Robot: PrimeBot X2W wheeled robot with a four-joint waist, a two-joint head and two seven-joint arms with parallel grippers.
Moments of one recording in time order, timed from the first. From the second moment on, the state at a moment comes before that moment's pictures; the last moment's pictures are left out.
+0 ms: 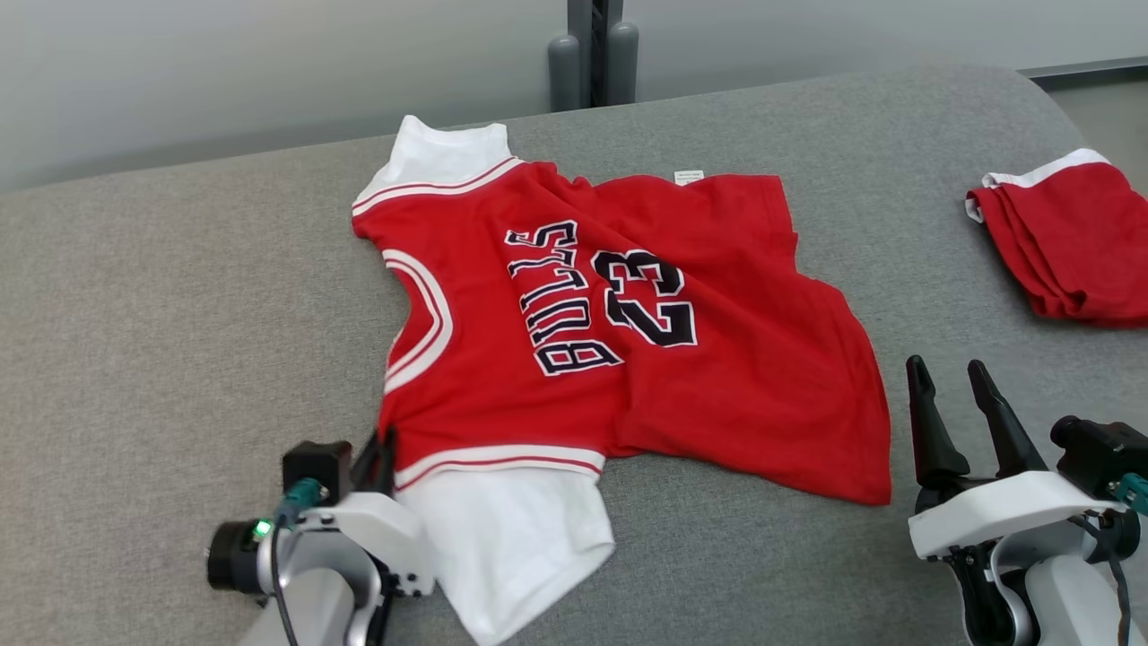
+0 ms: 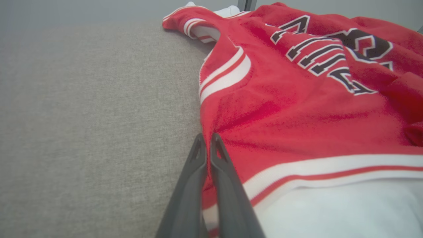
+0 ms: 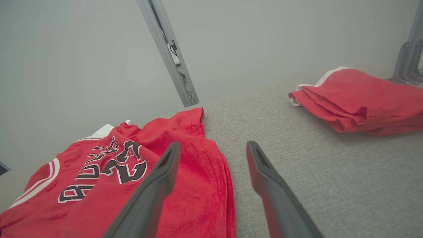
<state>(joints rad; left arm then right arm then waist) -0.40 0.06 -0.39 0.85 -0.43 0.11 -0.26 -0.23 -0.11 0.06 0.40 0.44 0.13 -0.23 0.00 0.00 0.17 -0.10</state>
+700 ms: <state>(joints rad) -0.49 0.17 -0.35 0.88 -0.35 0.14 -0.26 -0.24 -0.09 0.08 0.44 0.42 0.13 -0.24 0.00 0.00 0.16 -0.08</state>
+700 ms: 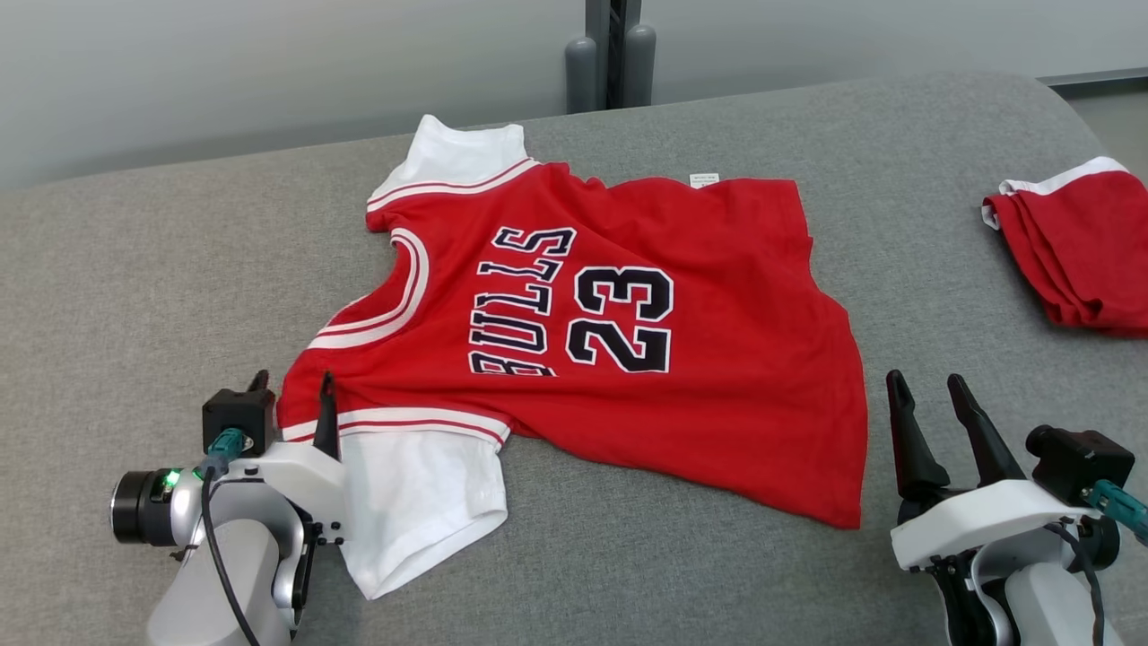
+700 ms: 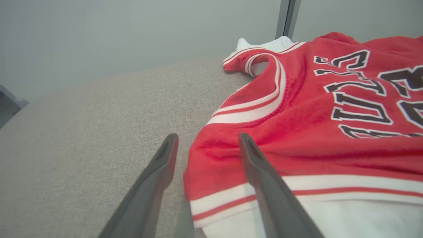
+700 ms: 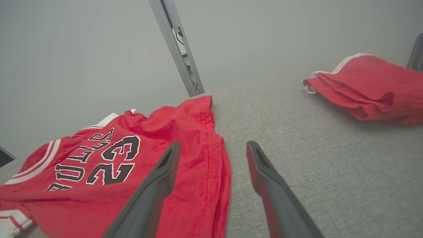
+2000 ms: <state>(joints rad) -0.07 0.05 -0.32 0.53 -0.41 0.08 -0.25 -0.15 -0.09 0.07 0.38 0.39 0.13 -0.24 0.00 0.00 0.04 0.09</state>
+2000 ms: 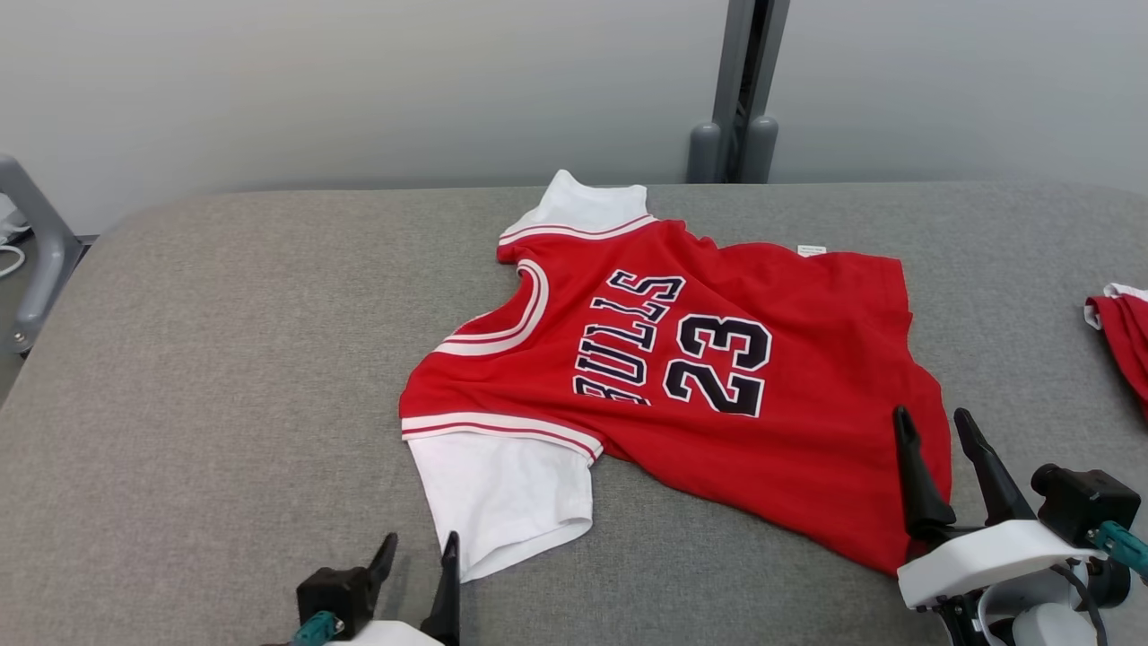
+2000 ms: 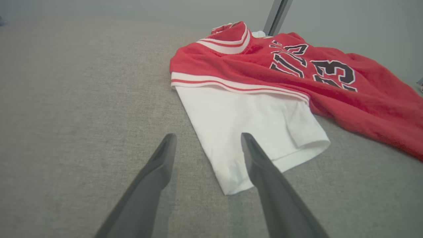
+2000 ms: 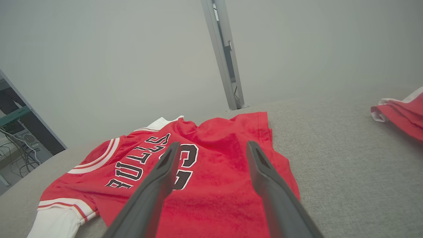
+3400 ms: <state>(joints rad) -0.18 0.05 -0.45 0.65 -0.61 0.13 -0.25 -0.15 -0.09 0.06 0.44 0.40 0.13 -0.24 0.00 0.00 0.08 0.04</state>
